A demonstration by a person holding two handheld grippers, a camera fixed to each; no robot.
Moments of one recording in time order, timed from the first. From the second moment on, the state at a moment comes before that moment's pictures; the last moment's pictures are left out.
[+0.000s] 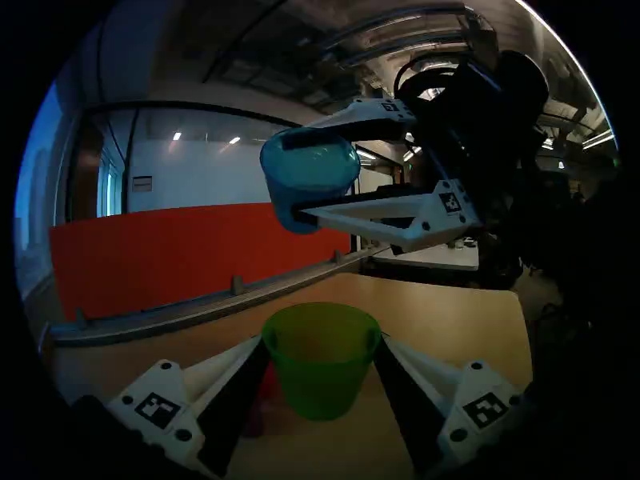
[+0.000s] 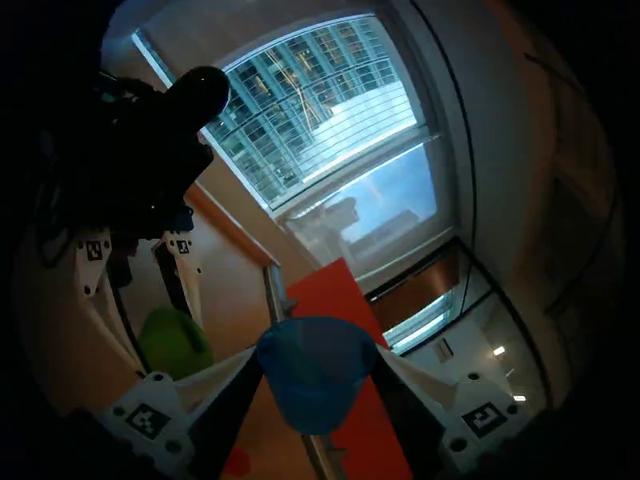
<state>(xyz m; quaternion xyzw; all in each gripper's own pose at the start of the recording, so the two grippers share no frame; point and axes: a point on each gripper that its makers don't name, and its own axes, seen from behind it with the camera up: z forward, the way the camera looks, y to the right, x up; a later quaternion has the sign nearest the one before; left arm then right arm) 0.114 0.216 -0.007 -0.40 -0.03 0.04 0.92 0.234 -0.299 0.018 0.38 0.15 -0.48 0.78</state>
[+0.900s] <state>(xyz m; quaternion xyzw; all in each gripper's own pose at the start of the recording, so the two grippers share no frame) 0.115 0.220 -0.009 -0.40 -0.03 0.04 0.91 0.247 -0.297 0.027 0.35 0.18 -0.53 0.75</state>
